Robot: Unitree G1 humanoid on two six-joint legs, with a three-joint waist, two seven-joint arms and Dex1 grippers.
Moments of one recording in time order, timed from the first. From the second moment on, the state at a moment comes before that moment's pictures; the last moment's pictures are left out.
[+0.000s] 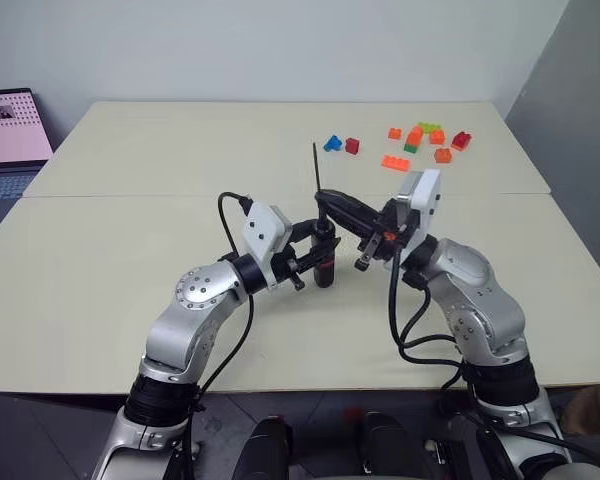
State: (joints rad) left arm -0.37 0.37 -0.11 -0.28 -0.35 0.39 -0.66; right arm -0.48 -0.24 0.12 -0.31 0.45 0.33 0.65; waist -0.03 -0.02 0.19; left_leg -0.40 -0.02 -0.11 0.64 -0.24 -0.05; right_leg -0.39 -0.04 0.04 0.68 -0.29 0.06
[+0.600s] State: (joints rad) left arm -0.37 0.37 -0.12 -0.29 -0.35 0.39 -0.62; right arm -0.48 -0.24 0.14 -0.46 0.46 0.50 0.51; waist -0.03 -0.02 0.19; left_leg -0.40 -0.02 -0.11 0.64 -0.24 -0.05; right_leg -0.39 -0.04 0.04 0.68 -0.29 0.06
